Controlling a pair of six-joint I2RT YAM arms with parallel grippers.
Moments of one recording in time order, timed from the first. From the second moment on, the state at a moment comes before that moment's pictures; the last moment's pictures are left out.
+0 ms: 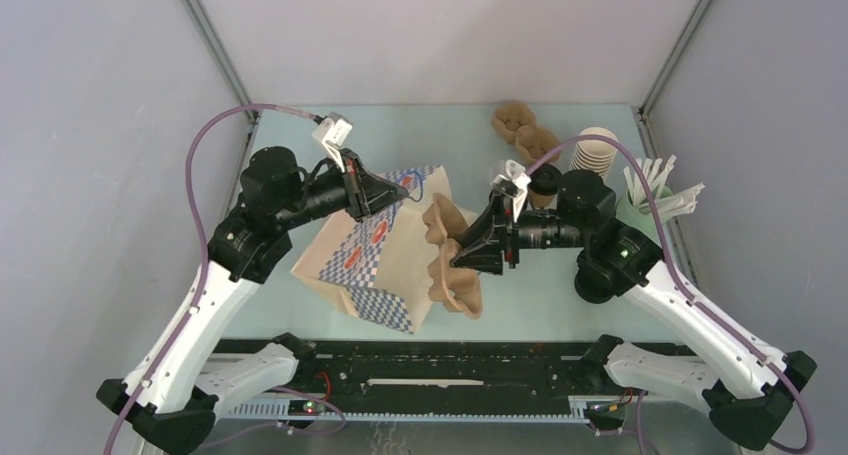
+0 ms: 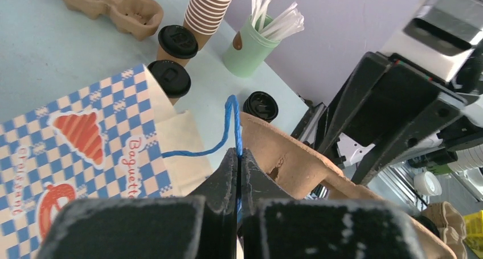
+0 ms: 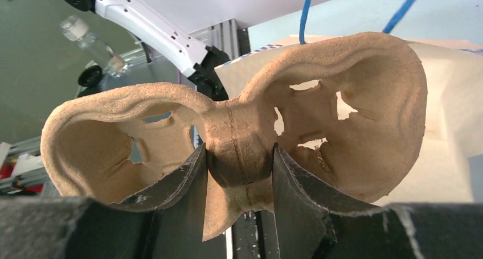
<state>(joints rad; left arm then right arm) -0.52 0.96 1.23 -0.43 0.50 -0.44 0.76 1.00 1.11 -0.29 -0.73 0.15</state>
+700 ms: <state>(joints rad) -0.52 0.94 1.22 -0.38 0.58 -0.54 0.64 1.21 0.85 0.20 -0.86 0.41</state>
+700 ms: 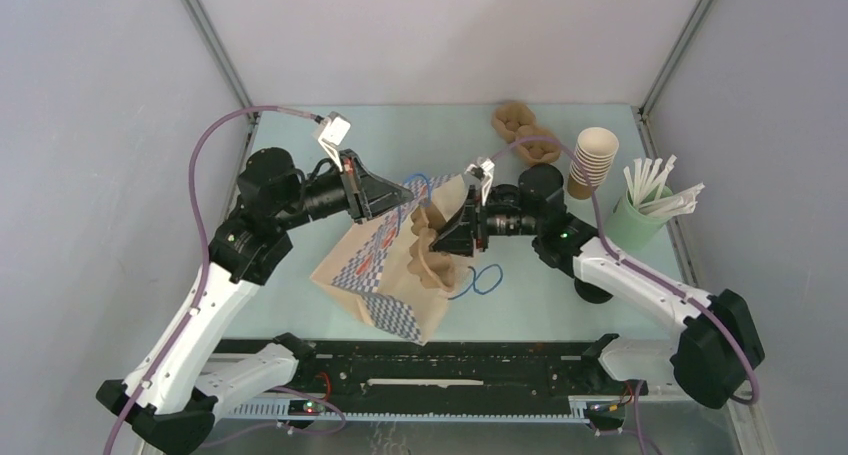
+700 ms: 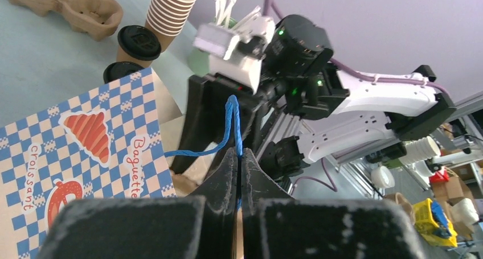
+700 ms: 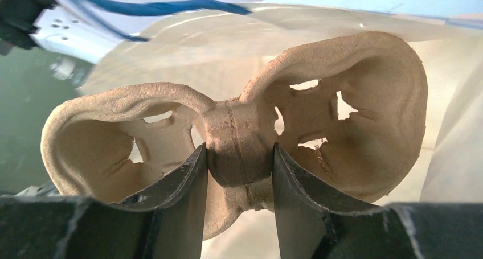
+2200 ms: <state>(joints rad) -0.30 0.84 0.75 0.33 0.60 -1.09 0.95 1.45 1.26 -0.50 -0.13 -0.26</state>
